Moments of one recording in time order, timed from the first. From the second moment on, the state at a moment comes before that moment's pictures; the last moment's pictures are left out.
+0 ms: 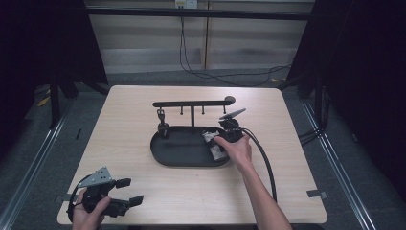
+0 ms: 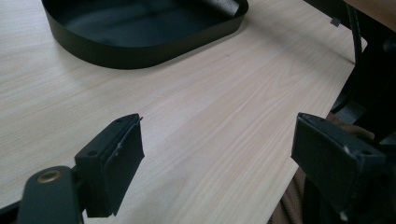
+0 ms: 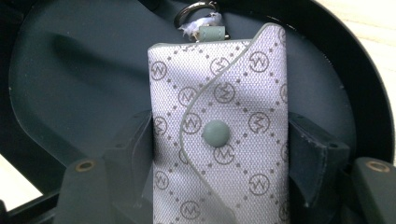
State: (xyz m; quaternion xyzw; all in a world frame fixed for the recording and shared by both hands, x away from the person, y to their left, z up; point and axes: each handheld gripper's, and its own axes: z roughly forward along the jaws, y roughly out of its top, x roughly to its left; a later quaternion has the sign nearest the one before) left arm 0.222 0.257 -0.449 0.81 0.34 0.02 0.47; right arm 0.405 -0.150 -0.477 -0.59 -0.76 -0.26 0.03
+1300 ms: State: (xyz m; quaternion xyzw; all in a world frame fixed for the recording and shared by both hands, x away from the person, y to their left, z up) left arm 0.224 0.261 -0.452 0.81 0.36 0.02 0.47; right arm 0.354 -0.209 -0.437 -0.56 -0.75 -0.34 -0.06
